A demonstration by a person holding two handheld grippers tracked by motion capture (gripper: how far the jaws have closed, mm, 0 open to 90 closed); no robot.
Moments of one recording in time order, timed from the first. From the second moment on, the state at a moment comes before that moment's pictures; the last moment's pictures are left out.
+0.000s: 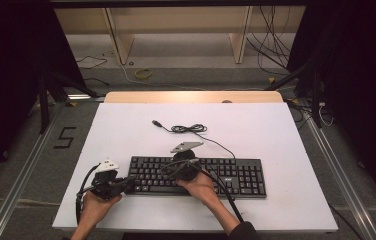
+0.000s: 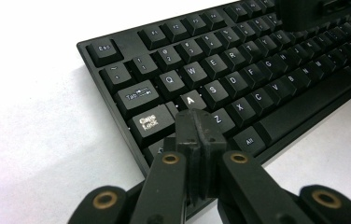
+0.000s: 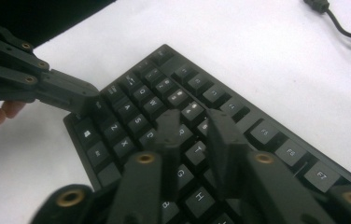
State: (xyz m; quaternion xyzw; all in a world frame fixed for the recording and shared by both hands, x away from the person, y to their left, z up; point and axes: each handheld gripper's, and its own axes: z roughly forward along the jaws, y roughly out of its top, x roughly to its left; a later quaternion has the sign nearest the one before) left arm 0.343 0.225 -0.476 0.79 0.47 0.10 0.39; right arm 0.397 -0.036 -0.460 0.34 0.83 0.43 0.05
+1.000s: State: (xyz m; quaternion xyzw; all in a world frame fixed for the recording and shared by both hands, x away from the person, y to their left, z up) left arm 0.347 0.223 -0.481 0.79 0.47 0.09 0.38; right arm 0.404 -0.021 -0.480 0.35 0.85 0.39 0.06
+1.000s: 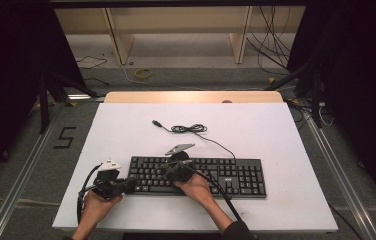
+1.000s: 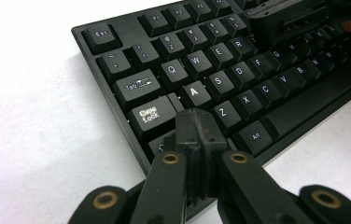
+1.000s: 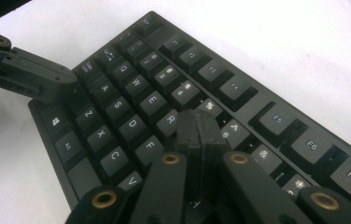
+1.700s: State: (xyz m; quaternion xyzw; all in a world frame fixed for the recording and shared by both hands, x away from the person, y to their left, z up) left arm 0.344 0.223 -0.475 0.78 0.47 0.09 0.41; right arm 0.401 -0.029 -0.469 0.36 0.84 0.41 0.05
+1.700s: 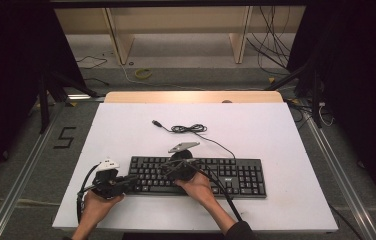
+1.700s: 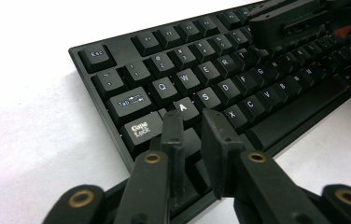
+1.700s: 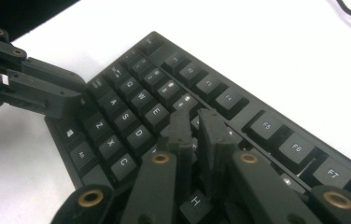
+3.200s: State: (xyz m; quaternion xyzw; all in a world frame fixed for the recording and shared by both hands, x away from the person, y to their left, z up) left arm 0.351 0.214 -0.464 0.76 0.47 0.07 0.45; right arm 0.381 -0.073 -0.458 0.36 0.82 0.44 0.03
